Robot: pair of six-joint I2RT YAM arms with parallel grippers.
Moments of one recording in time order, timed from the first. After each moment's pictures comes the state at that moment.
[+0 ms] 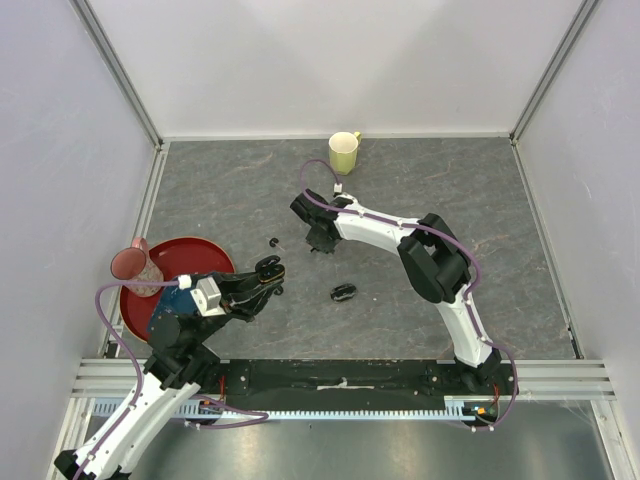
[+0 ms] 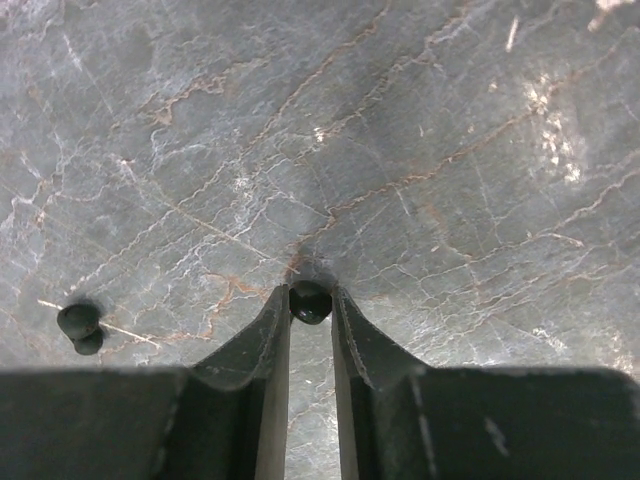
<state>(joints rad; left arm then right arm) -0.62 0.04 0.14 0.30 0.34 -0.13 0.82 2.20 1.70 -0.70 0.34 1.30</state>
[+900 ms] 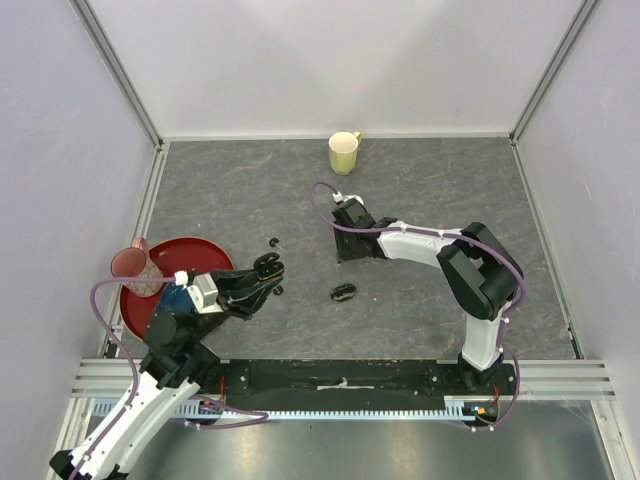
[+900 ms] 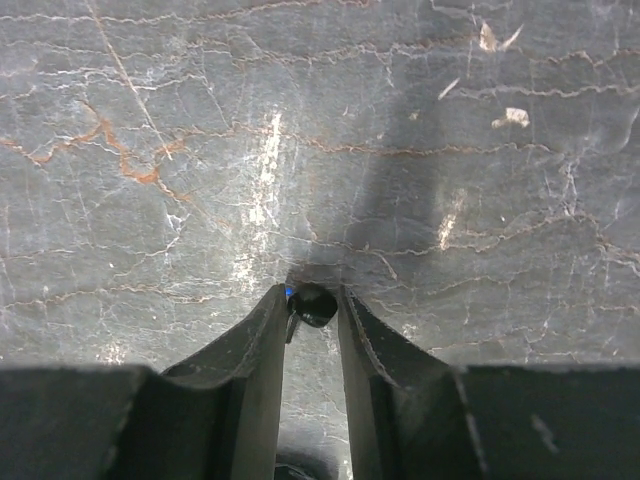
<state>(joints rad) -0.62 0.08 0.20 0.28 0.34 -0.14 0.72 1.89 1.16 -0.23 0.13 0.51</state>
